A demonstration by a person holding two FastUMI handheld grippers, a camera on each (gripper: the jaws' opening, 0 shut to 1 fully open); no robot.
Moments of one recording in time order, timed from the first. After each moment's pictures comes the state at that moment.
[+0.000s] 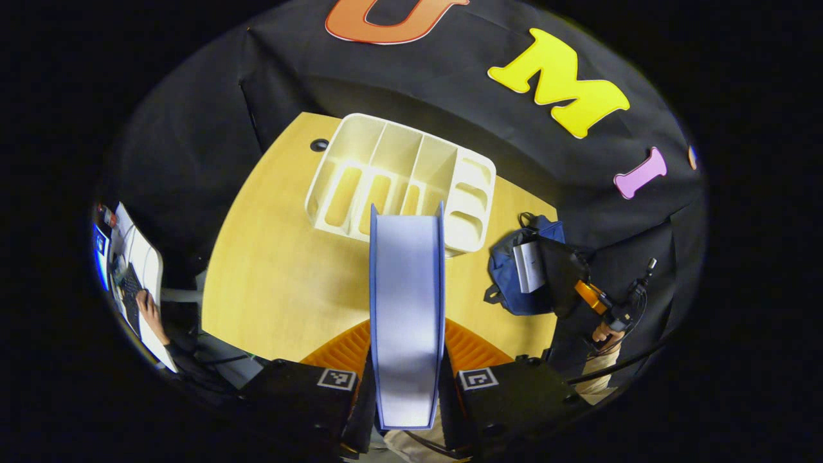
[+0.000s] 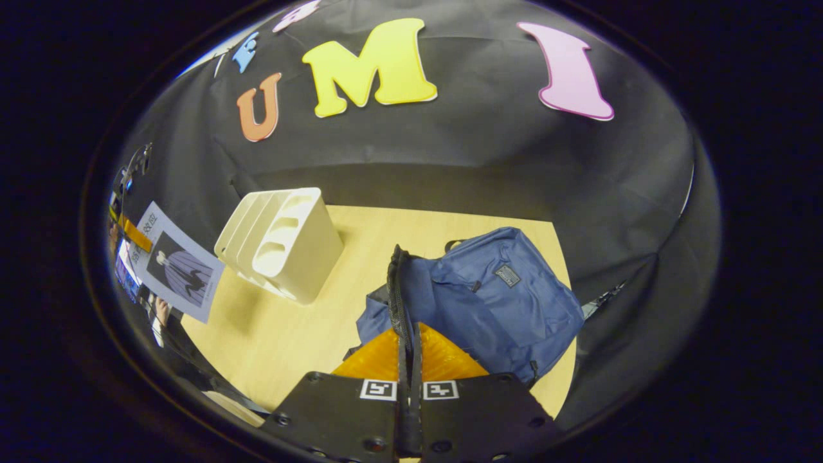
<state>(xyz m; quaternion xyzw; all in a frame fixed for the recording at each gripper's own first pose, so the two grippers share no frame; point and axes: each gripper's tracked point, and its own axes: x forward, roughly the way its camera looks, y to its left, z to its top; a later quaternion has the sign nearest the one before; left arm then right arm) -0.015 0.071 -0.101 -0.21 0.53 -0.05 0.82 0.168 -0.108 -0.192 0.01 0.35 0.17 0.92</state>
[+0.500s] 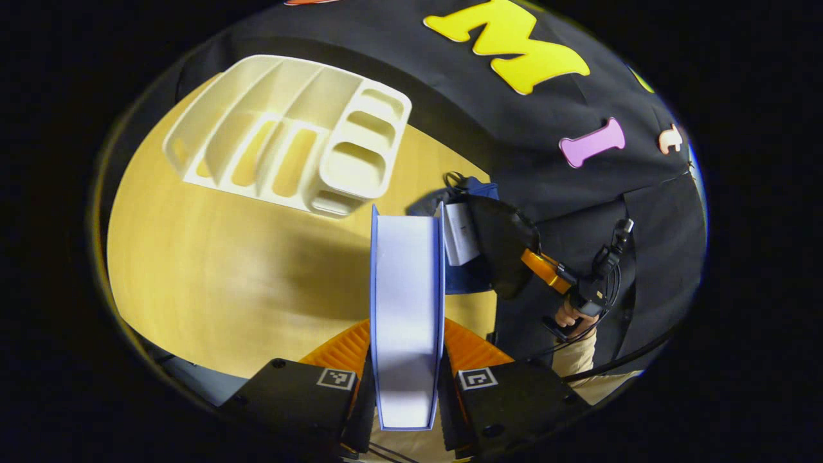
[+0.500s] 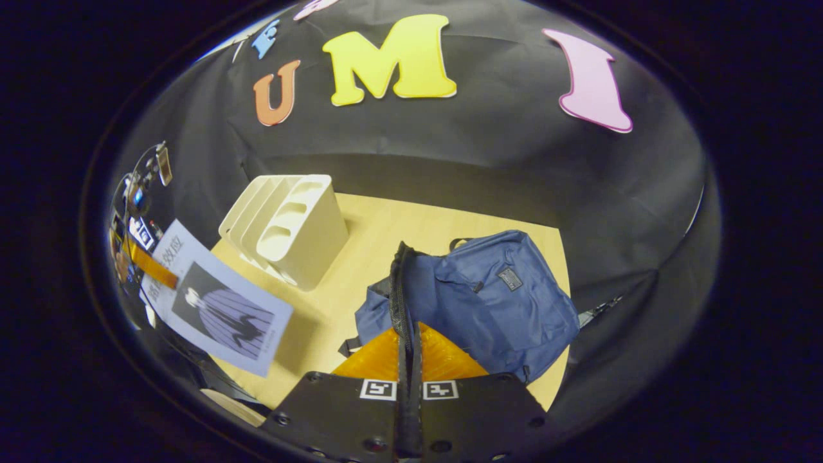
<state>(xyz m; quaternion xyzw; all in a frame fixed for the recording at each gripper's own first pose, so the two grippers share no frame) -0.005 -0.109 -0.162 -0.29 0.53 -0.21 0.77 0.165 -0.114 -0.187 -0.02 0.36 0.19 0.92</state>
